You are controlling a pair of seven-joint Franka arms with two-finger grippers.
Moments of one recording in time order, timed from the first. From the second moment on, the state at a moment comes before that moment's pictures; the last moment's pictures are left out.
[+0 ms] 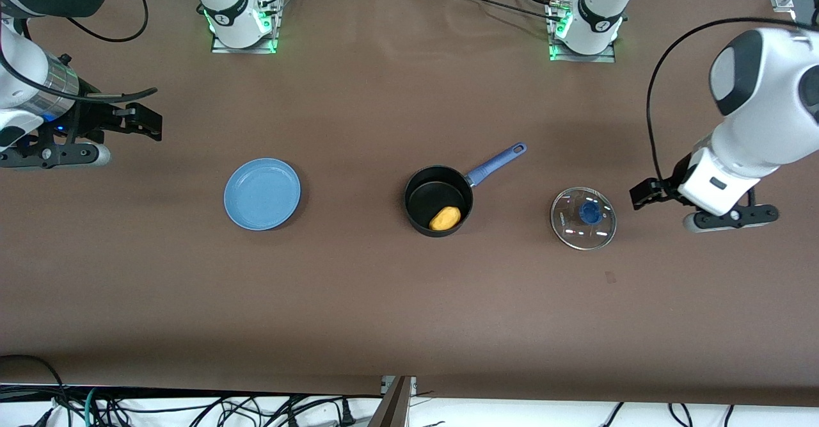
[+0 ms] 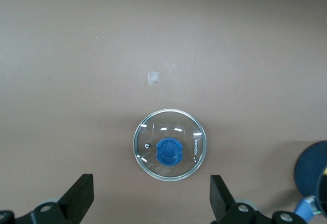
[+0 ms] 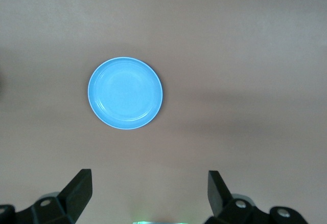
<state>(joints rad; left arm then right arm) -0.03 0.22 -0.06 -1.61 0.03 1.86 -0.23 0.04 0.16 0.11 -1.44 -0.06 1.47 0.09</state>
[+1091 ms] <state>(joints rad) 0.00 0.16 -0.05 -1.45 -0.01 1.60 -0.23 0.04 0.16 0.11 -1.45 -0.05 1.47 0.09</state>
